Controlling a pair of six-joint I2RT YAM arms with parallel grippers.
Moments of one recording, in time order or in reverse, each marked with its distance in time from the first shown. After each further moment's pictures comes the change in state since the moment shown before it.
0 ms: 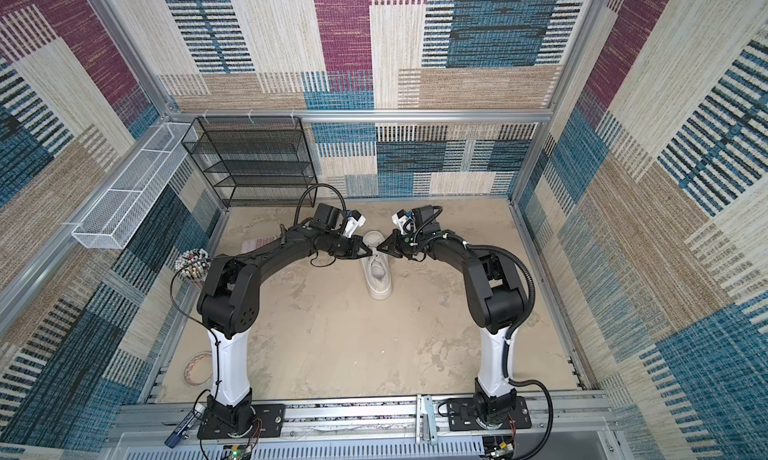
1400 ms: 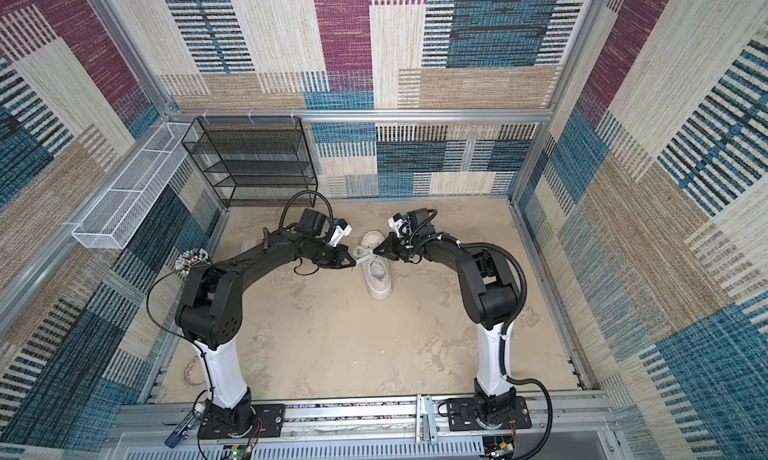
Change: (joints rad) left arm 0.056 -0.132 -0.144 -0.133 -0.054 0.111; right arm 0.018 0.046 0.006 0.029 0.001 0.018
